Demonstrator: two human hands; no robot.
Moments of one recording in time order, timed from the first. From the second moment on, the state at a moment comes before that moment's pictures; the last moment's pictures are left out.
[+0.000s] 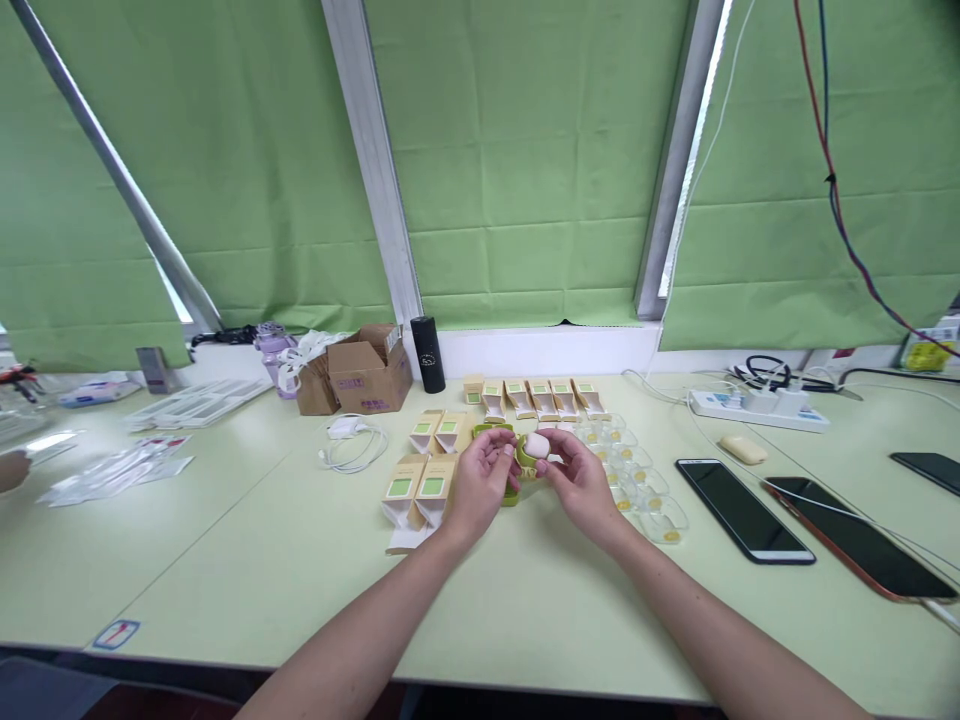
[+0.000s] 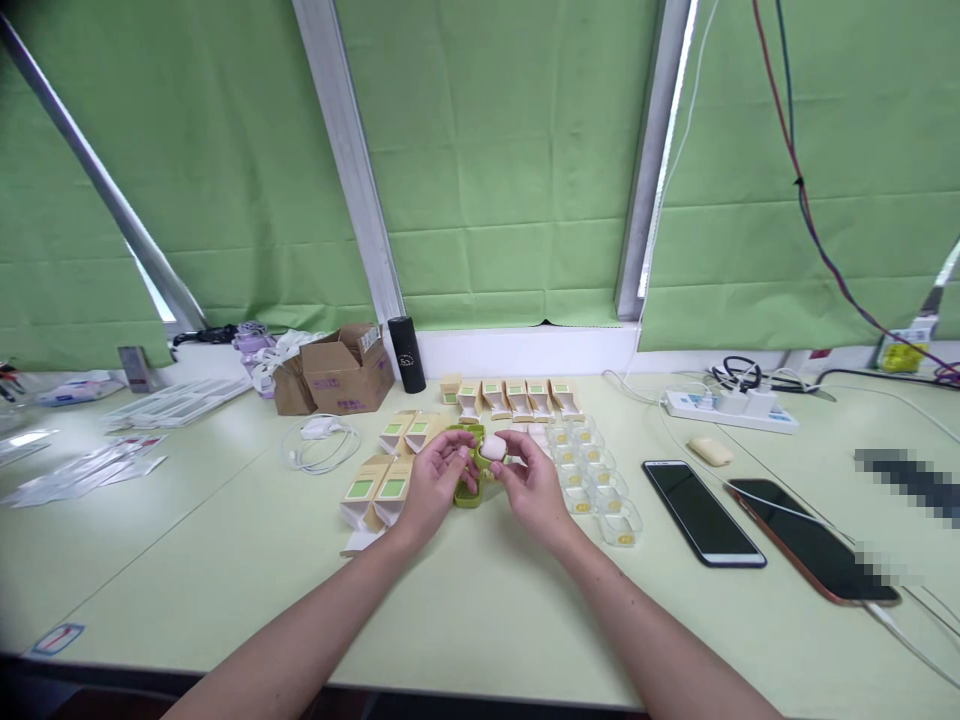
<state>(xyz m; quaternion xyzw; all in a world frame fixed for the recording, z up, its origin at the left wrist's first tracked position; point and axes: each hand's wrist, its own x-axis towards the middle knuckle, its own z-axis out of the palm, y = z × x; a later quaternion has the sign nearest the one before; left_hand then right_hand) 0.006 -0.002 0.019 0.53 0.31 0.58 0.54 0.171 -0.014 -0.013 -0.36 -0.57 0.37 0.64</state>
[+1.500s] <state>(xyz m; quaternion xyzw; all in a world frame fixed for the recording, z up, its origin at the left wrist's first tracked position) 0.010 -0.007 0.004 0.72 0.37 0.52 0.28 0.180 -0.022 -0.007 -0.36 -0.78 -0.06 0.51</state>
